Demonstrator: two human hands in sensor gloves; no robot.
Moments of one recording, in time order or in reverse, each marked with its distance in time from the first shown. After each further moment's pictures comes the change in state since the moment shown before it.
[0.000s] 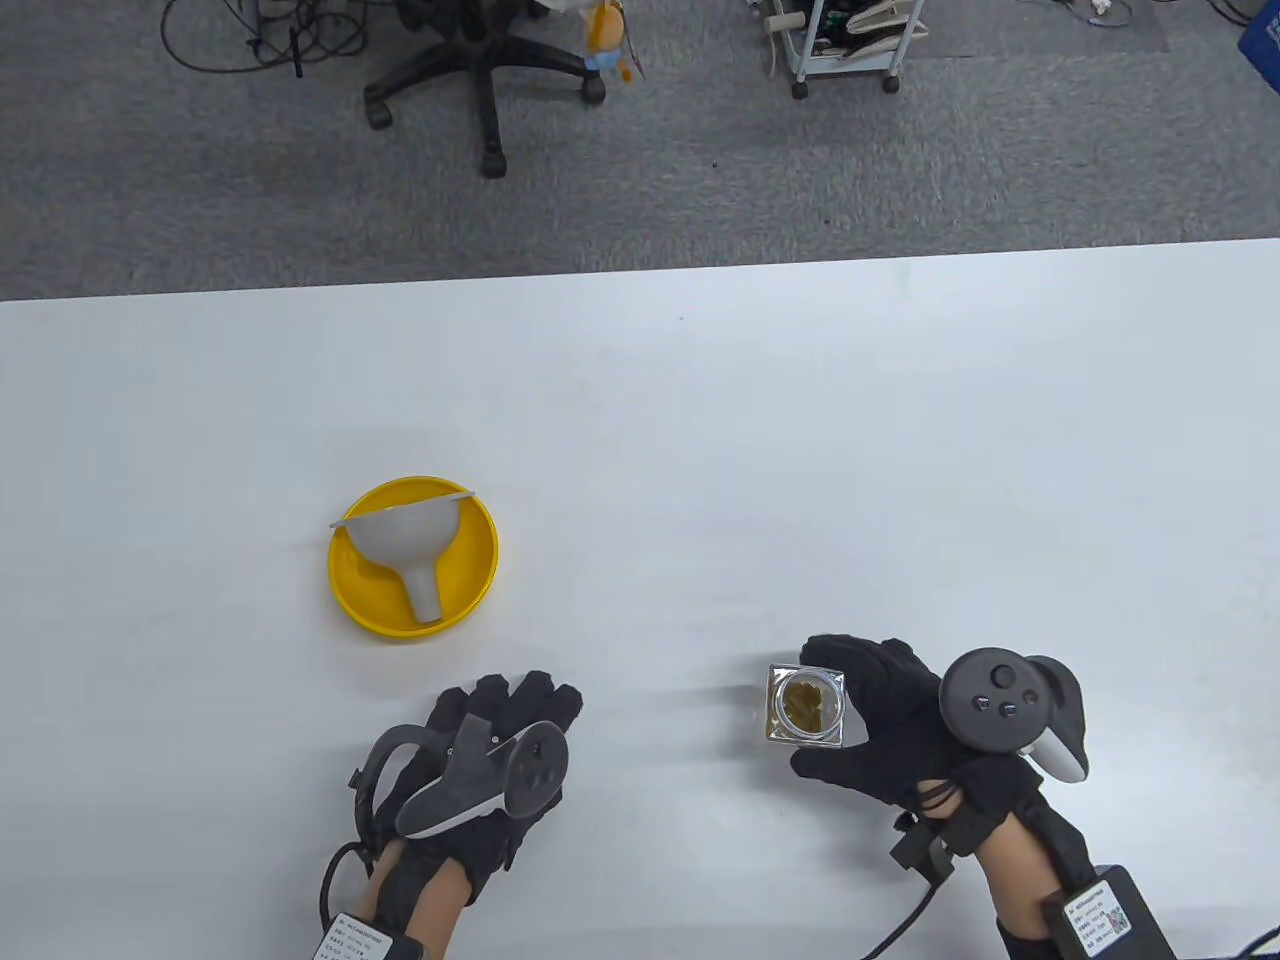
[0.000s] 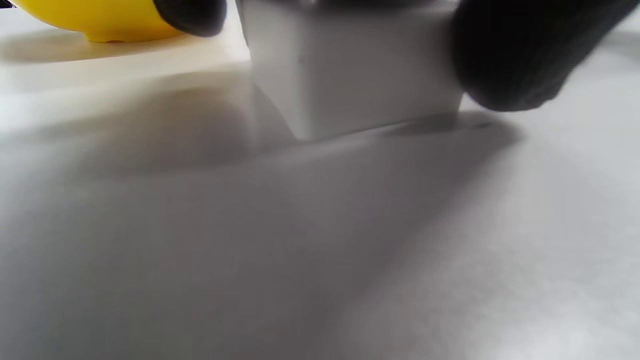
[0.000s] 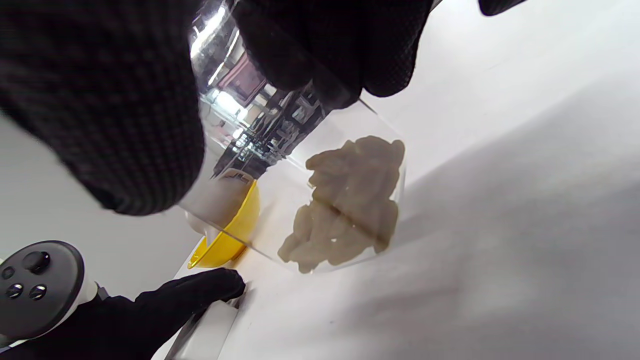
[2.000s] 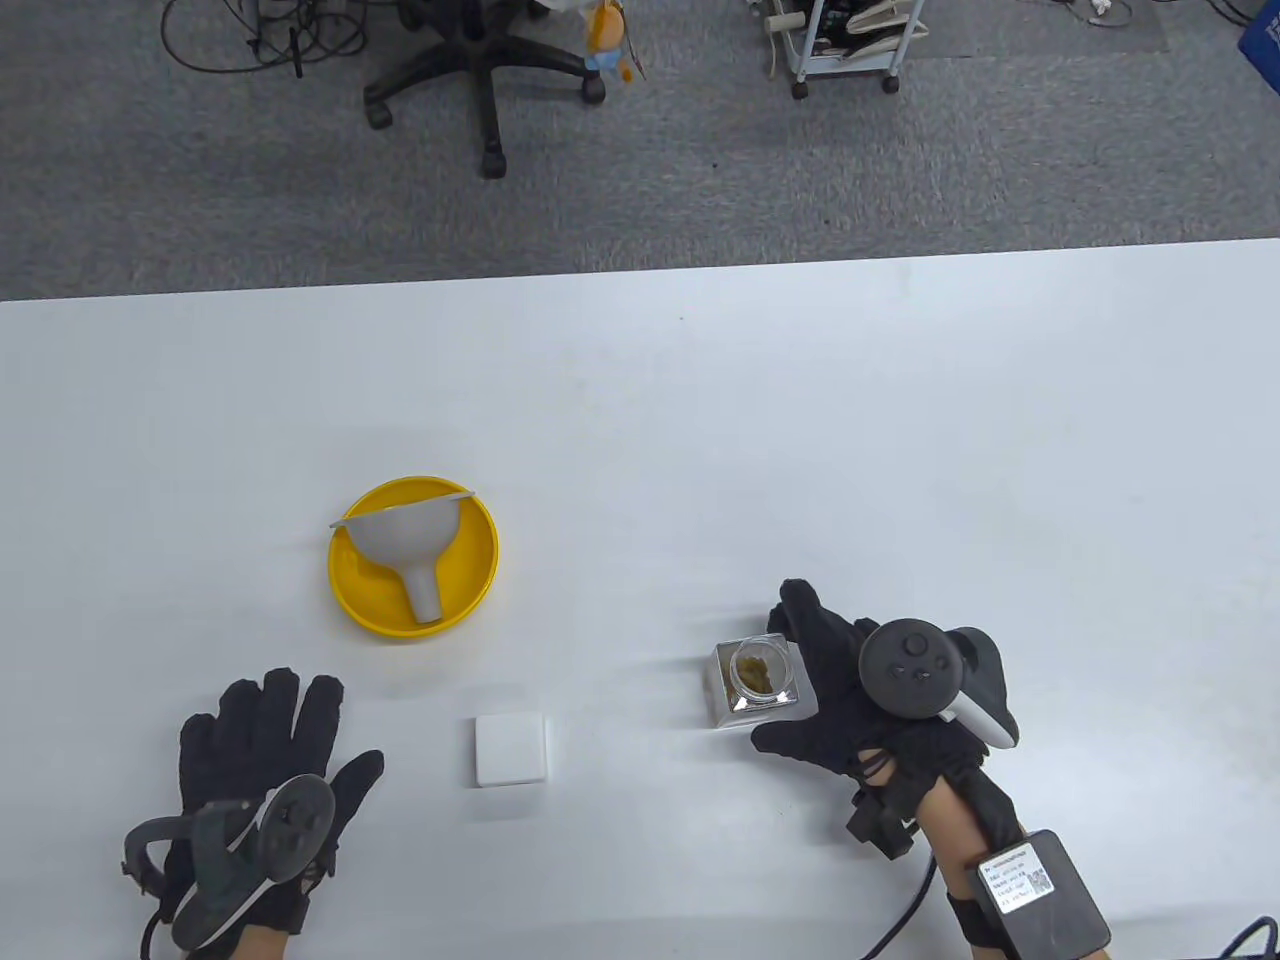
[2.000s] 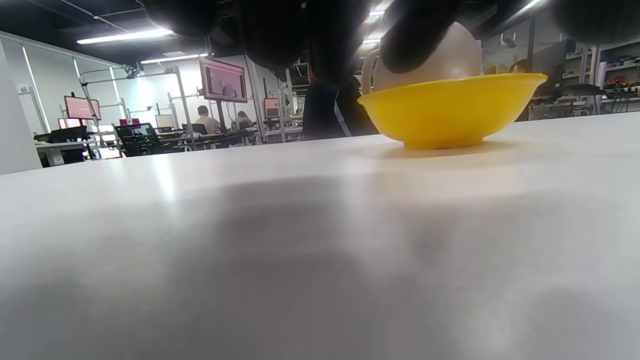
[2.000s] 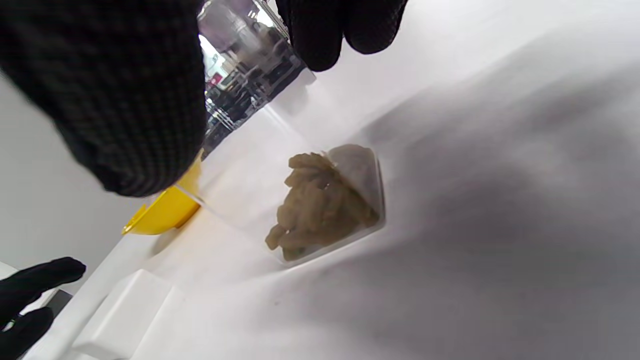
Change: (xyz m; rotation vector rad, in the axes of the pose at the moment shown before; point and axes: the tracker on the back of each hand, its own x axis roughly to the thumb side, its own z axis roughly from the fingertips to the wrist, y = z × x) left_hand -0.132 -0.019 0.095 0.410 0.419 -0.034; right_hand 0.005 0.029 -0.037 0.068 0.083 0.109
